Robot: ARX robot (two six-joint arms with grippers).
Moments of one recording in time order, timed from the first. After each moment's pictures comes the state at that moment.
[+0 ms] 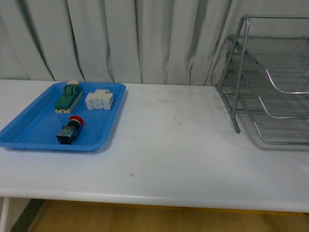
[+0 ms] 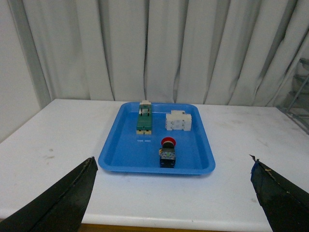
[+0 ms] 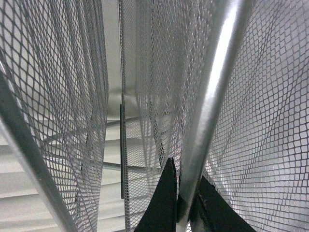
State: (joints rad) left arm 0.00 0.01 0.01 0.00 0.00 0.00; right arm -0.36 2.38 0.97 1.28 -0.46 1.41
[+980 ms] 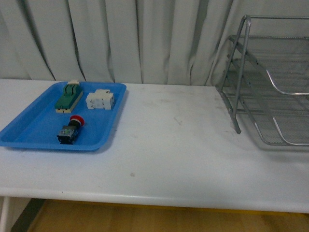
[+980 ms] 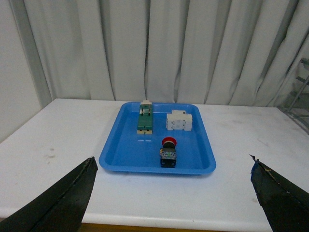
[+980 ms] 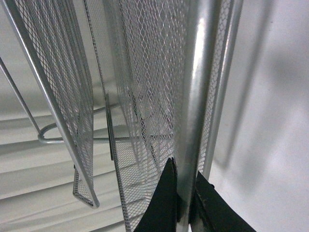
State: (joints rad) left arm 0.00 0.01 0.01 0.00 0.00 0.00; right arm -0.43 2.25 0.64 1.32 -0.50 1.45
